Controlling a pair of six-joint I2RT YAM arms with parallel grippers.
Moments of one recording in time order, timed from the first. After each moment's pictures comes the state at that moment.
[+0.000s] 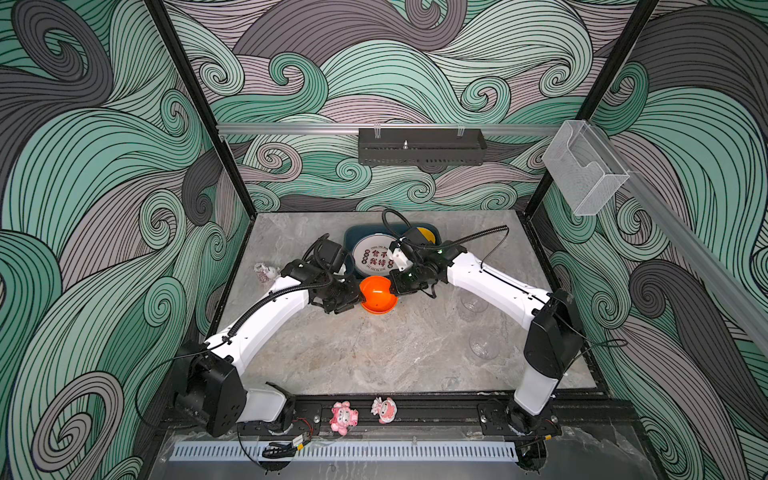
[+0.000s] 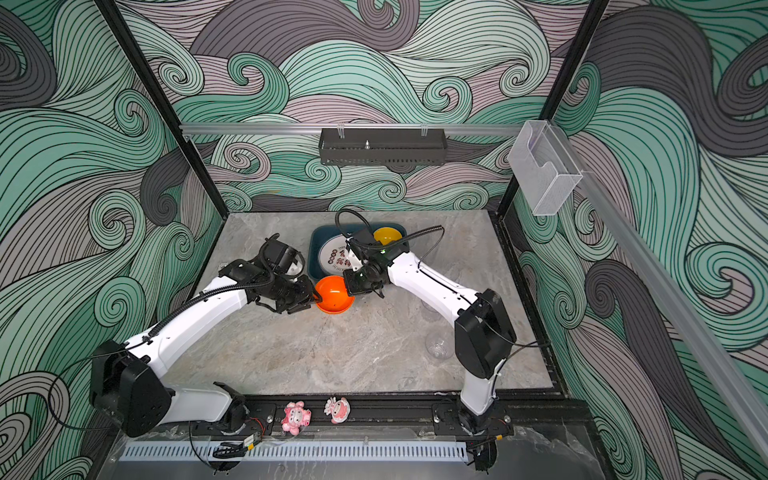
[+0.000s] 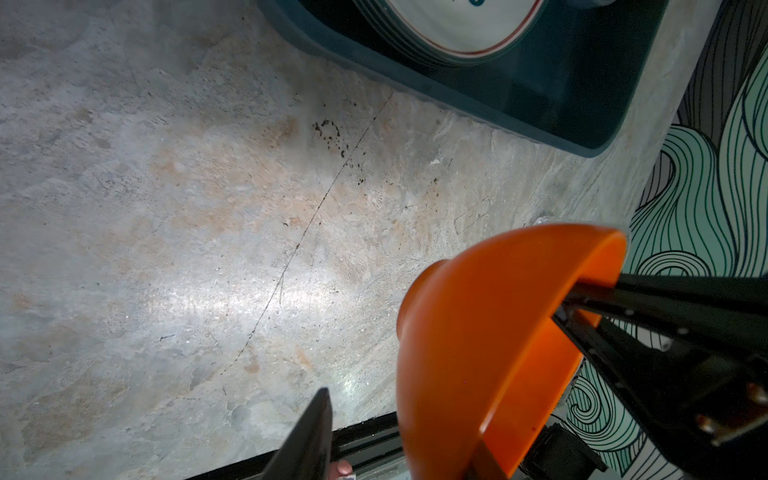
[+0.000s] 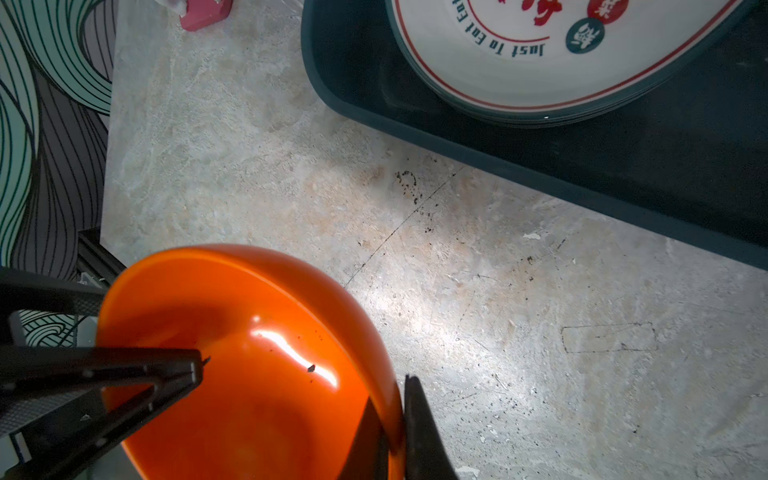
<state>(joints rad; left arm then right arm) -0.46 1.35 1.13 -0.91 0.30 -0.80 0.73 1.79 1.55 -0.87 -0.24 0.38</state>
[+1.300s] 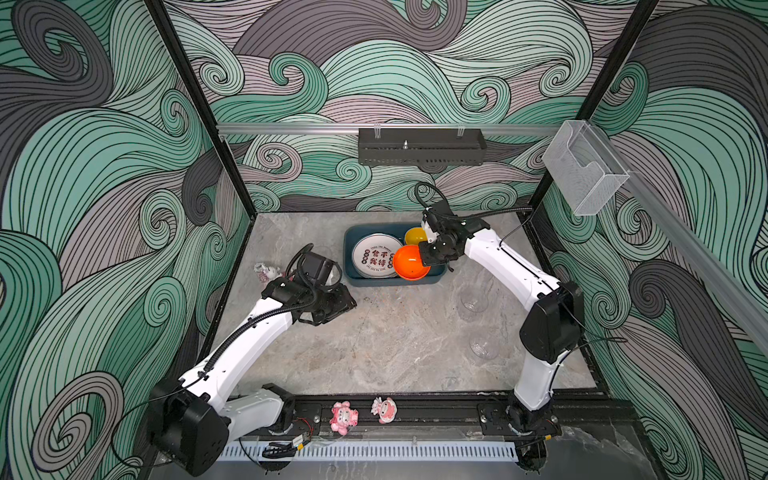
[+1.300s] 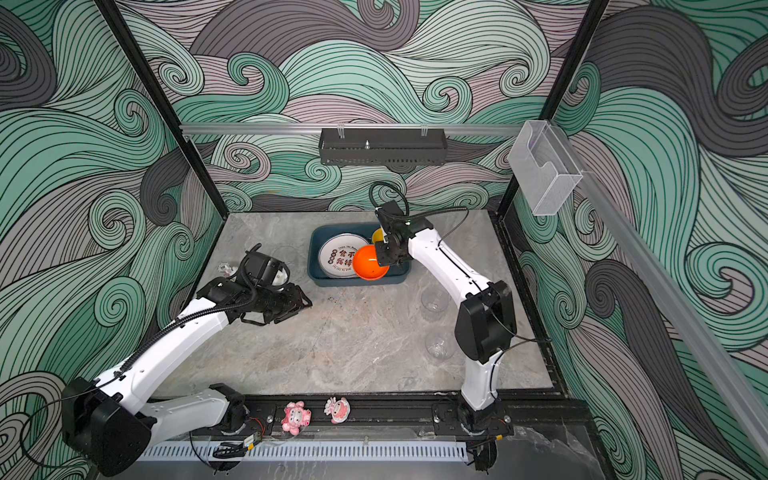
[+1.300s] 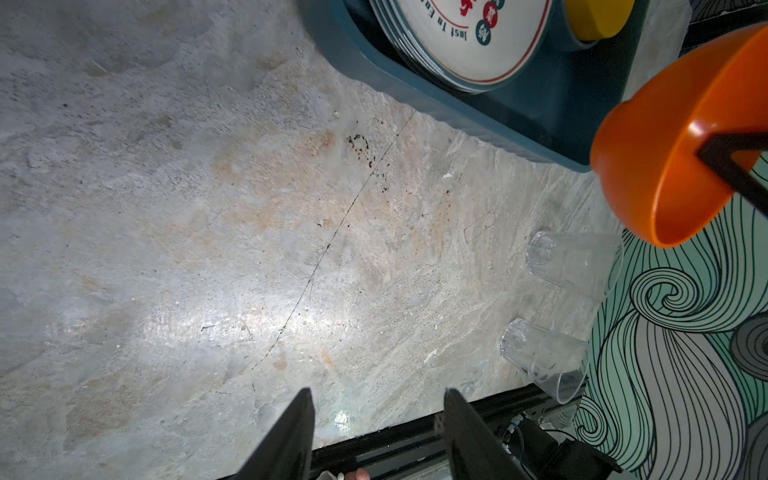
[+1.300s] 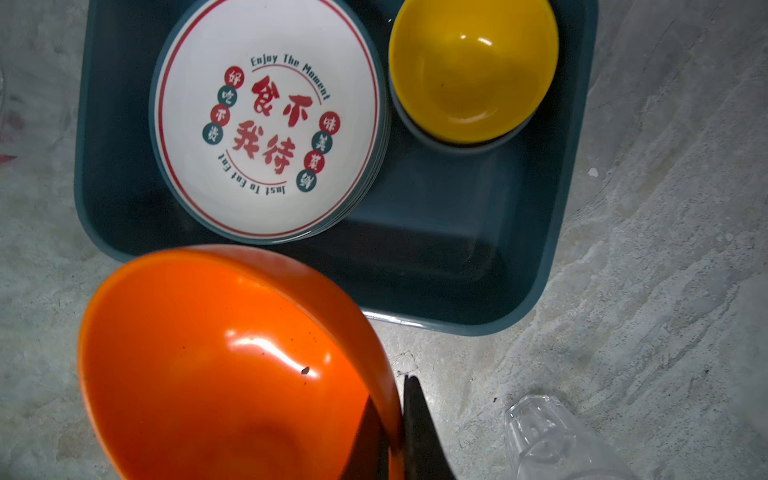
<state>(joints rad) -0.42 1.16 0.98 -0.87 0.27 -0.80 0.50 1.86 1.76 -1.03 0.03 0.26</state>
